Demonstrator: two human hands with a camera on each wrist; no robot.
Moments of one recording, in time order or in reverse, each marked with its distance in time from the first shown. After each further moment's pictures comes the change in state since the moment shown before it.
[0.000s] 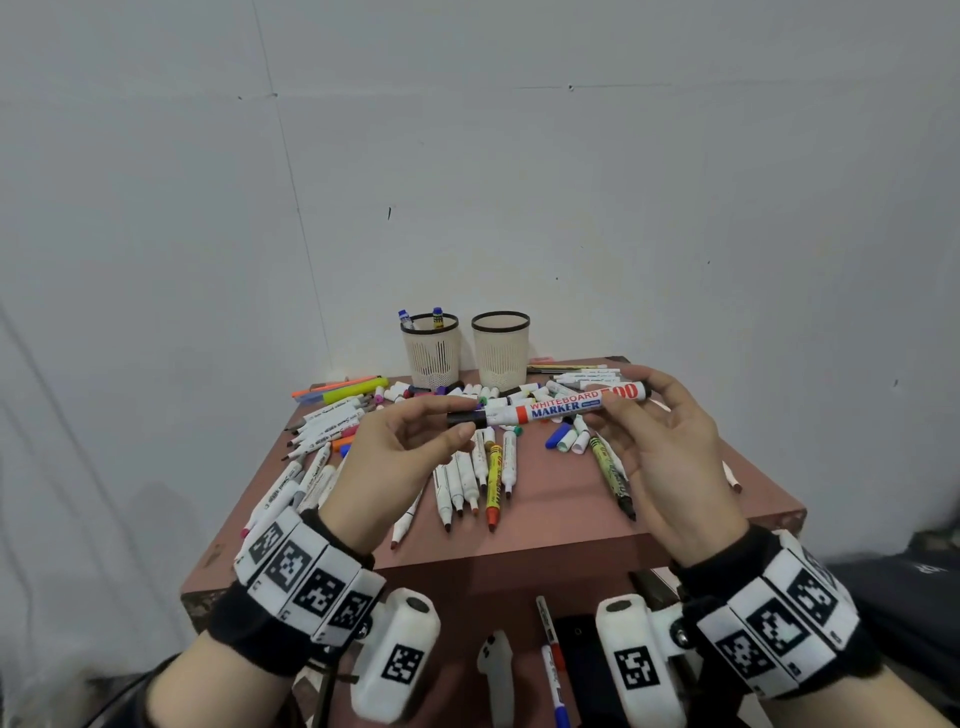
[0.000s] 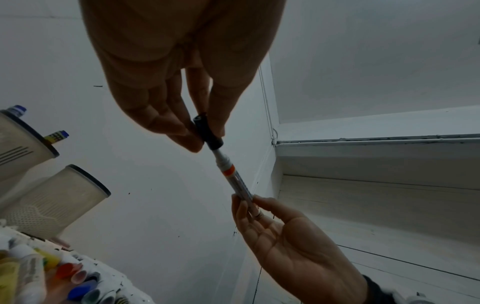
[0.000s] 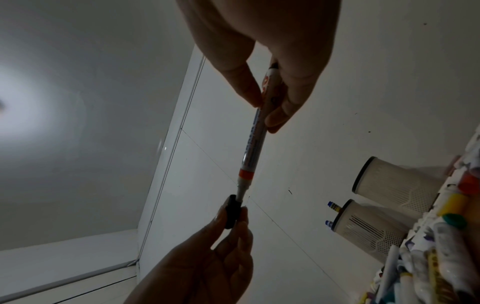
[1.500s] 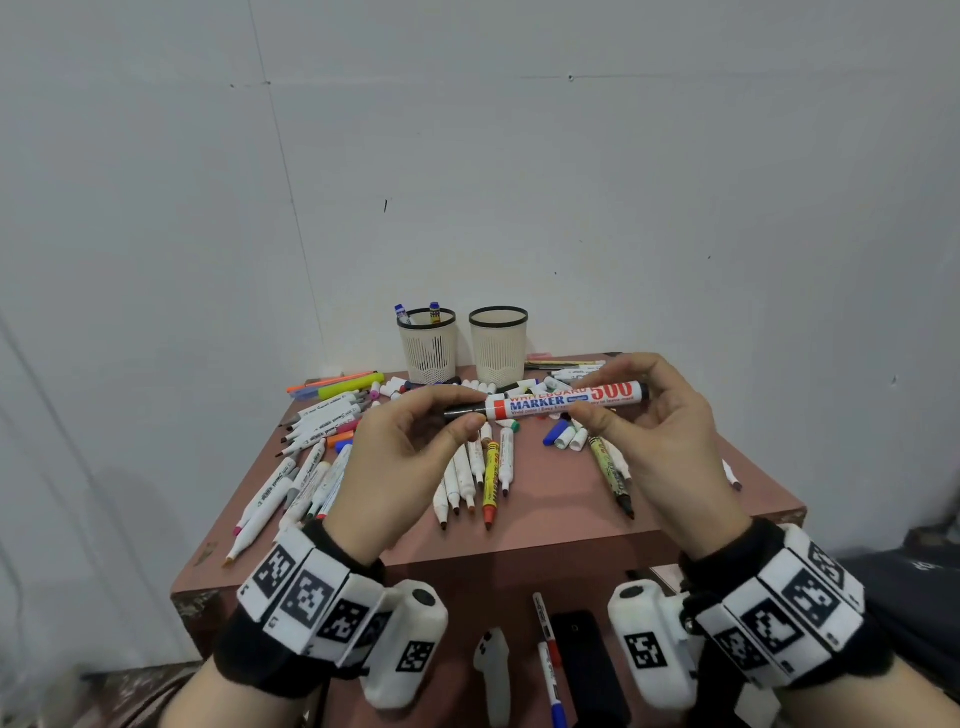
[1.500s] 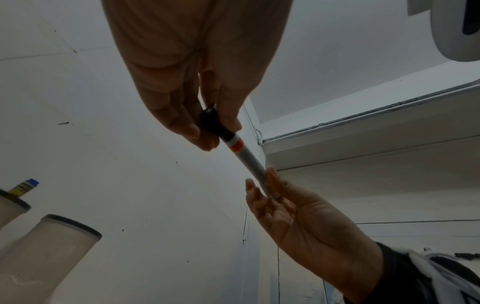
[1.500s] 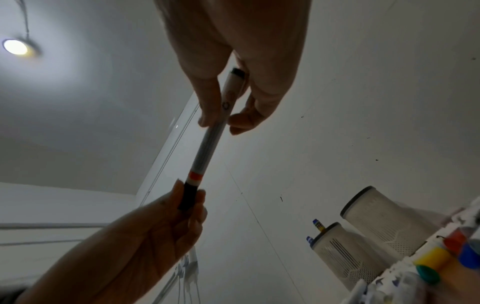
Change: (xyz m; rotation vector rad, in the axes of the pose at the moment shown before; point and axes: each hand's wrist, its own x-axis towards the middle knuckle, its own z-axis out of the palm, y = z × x) left_hand -0.003 0.004 0.011 0.141 0.049 0.215; right_hand 0.002 -0.006 -0.002 -0.242 -0.250 -0.204
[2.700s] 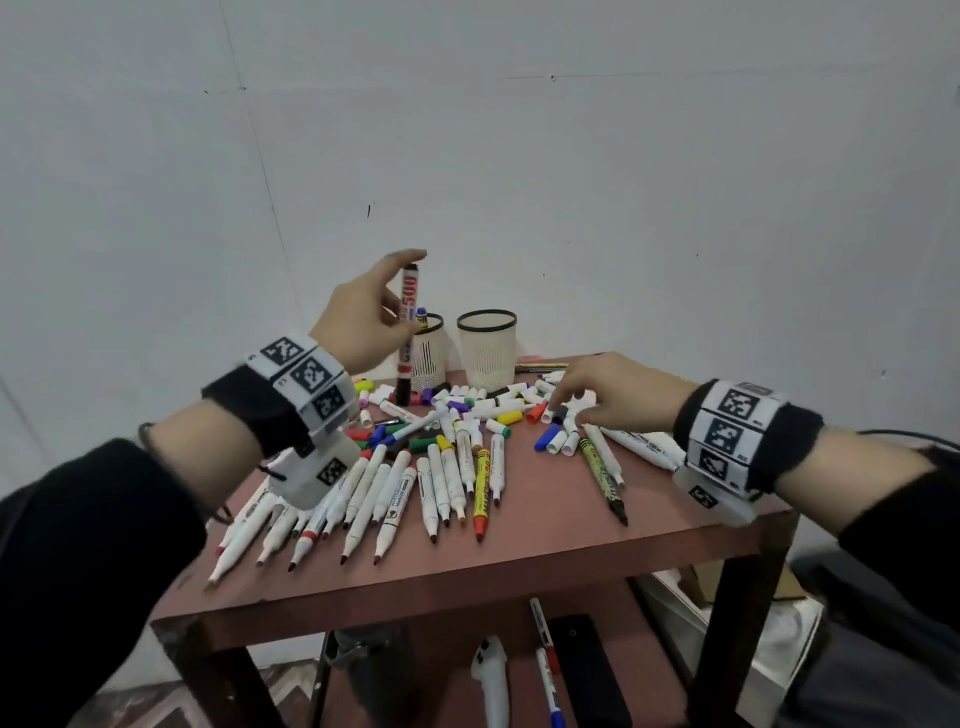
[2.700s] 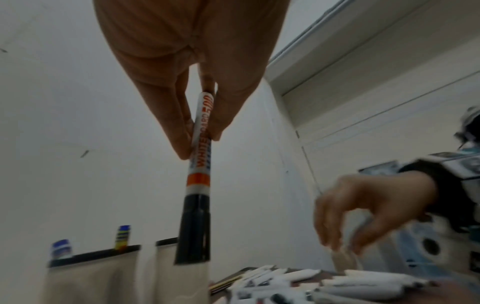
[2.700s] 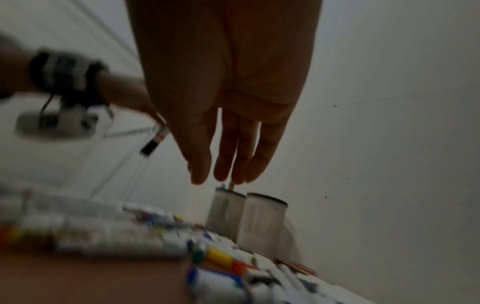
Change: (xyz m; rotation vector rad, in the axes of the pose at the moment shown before) left_hand 0.133 -0.010 -0.037 0.587 -0.134 0.008; right_hand 0.106 0.037 -0.042 -1.350 -0.831 -0.001
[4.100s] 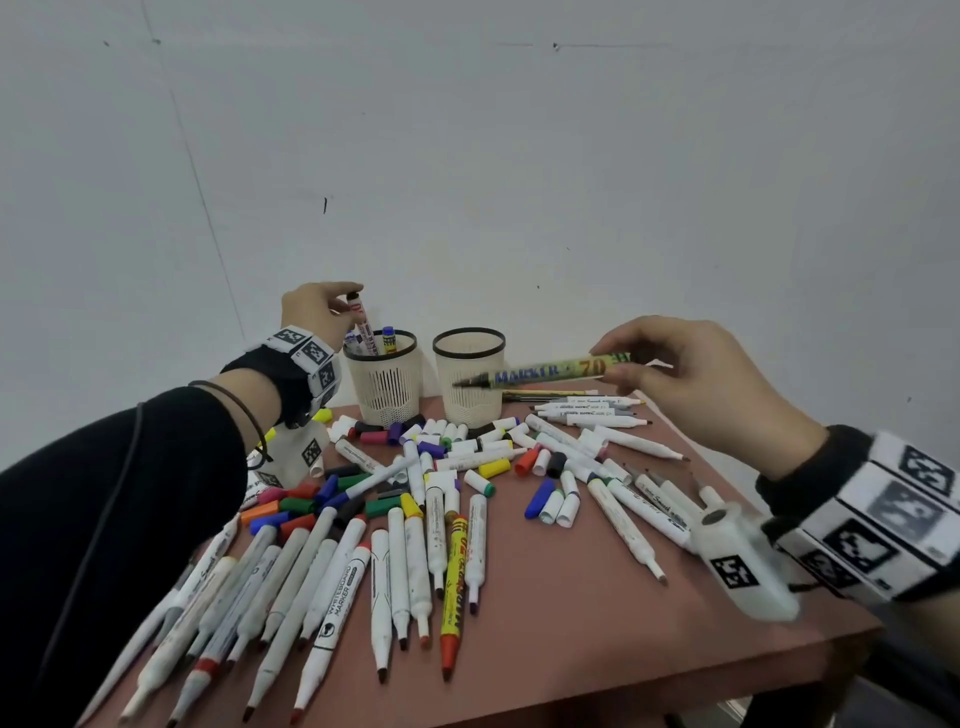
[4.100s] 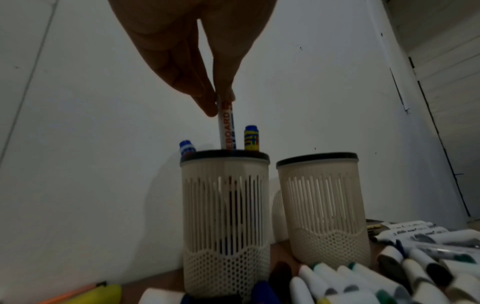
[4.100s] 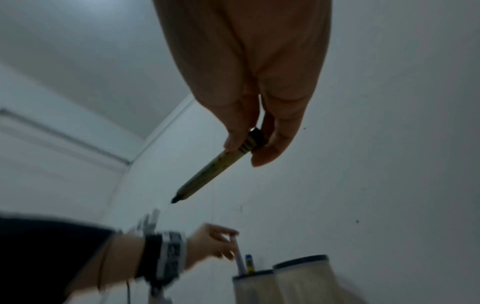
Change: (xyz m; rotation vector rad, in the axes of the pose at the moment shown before) left_hand 0.144 -0.133 0.072 -0.018 0.249 -0.269; right_hand 0.012 0.031 -0.028 0.567 0.551 0.160
